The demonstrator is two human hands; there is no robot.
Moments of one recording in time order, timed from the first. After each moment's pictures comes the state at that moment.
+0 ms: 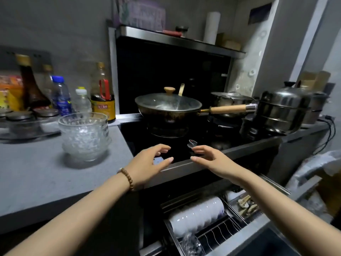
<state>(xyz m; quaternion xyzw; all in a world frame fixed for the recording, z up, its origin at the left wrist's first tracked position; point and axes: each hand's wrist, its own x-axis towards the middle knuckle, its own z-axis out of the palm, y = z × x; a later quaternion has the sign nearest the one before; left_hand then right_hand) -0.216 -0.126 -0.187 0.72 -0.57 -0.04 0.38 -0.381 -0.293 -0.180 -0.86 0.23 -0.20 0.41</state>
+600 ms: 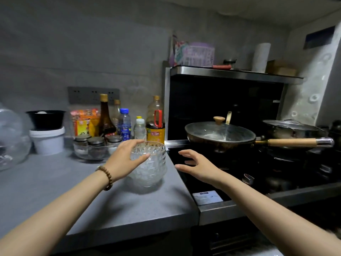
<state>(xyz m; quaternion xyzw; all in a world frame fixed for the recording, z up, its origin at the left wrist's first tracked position) -0.078 0.012 -0.117 0.83 -0.41 0.14 0.34 -0.216 -0.194 -0.126 -0.89 0.08 -0.18 0.41</state>
